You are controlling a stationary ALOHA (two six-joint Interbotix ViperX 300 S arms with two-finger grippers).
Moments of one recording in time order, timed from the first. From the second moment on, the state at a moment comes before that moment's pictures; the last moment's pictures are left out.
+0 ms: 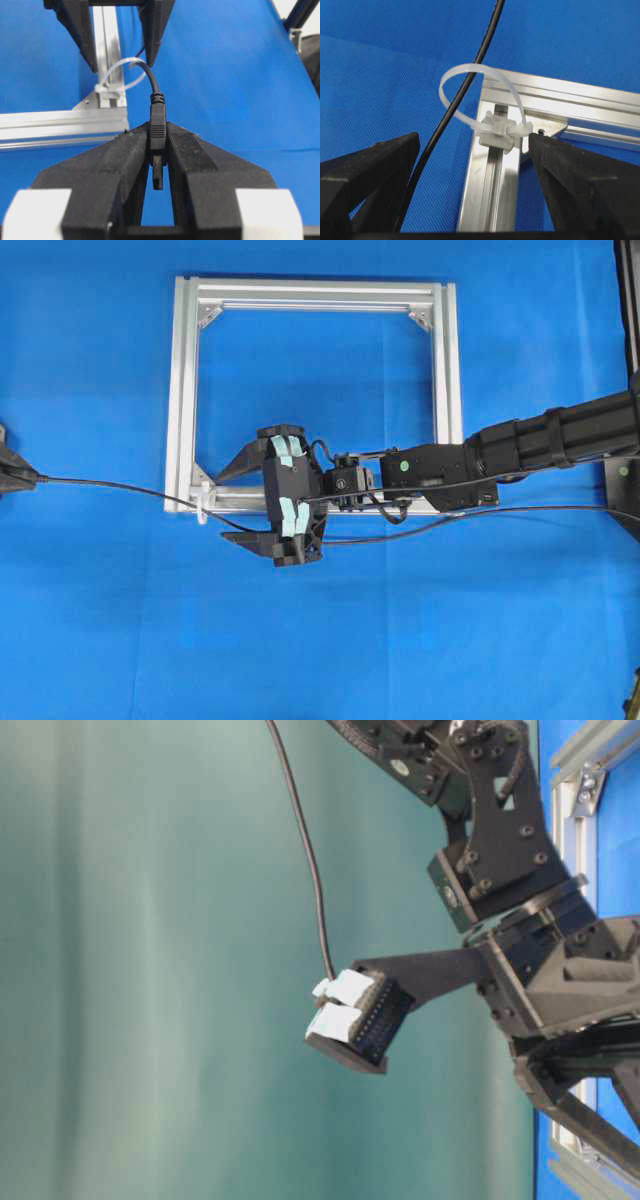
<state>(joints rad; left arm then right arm) -0.18 -1.37 1.27 -0.08 0.45 -0.06 0.07 0.43 0.40 -0.02 -0.45 0.08</state>
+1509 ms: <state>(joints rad) -0.10 -1.38 1.27 -0.08 0.45 -0.07 0.03 0.27 0.40 -0.01 -0.37 0.08</state>
